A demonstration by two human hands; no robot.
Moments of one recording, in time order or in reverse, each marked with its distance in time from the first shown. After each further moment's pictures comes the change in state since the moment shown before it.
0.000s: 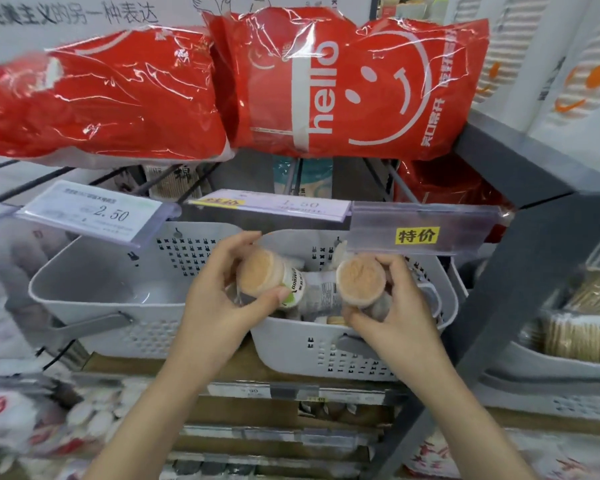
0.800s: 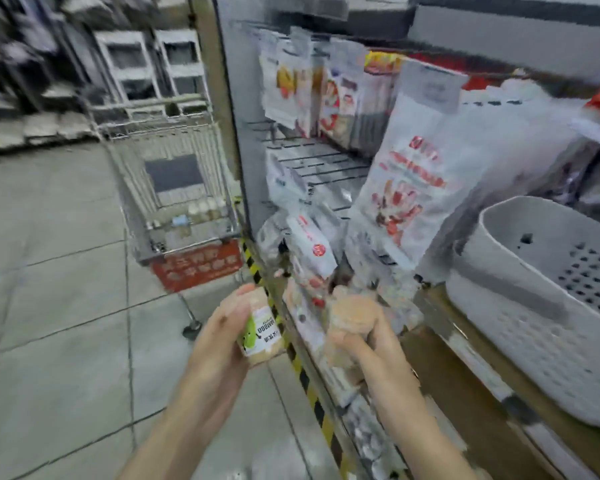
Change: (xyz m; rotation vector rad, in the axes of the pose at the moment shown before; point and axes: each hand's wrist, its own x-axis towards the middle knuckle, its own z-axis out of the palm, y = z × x) left_hand -0.290 -0.012 -0.233 -0.564 1.131 -0.524; right_hand -0.123 -0.102 0.329 0.511 -1.141 0.247
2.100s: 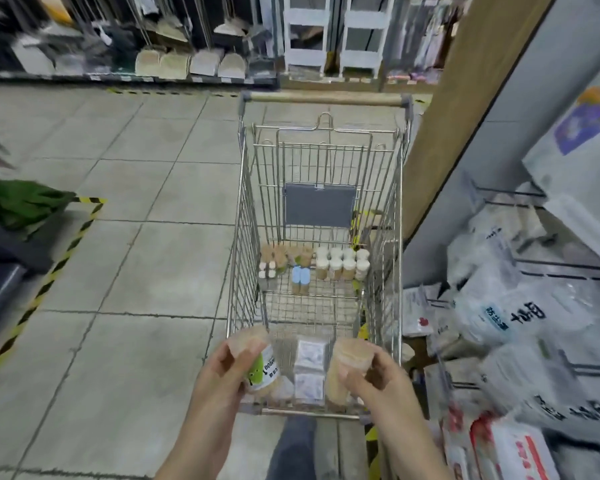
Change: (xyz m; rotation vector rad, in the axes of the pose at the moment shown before) left_hand 0.472 0.186 -0.296 -0.012 0.718 -0.008; right_hand 0.602 0.071 0.311 -0.192 -0.305 0.324
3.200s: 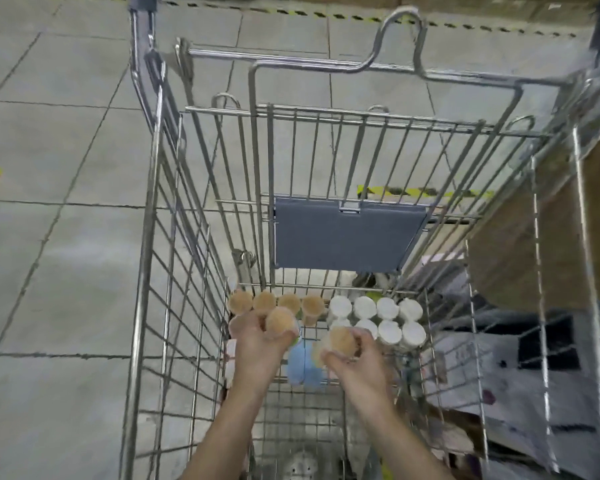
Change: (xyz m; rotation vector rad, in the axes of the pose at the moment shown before) left_hand 0.516 -0.103 0.070 0.633 0.071 -0.054; right_hand 0.472 0.110 0.084 -0.281 0.129 0.214
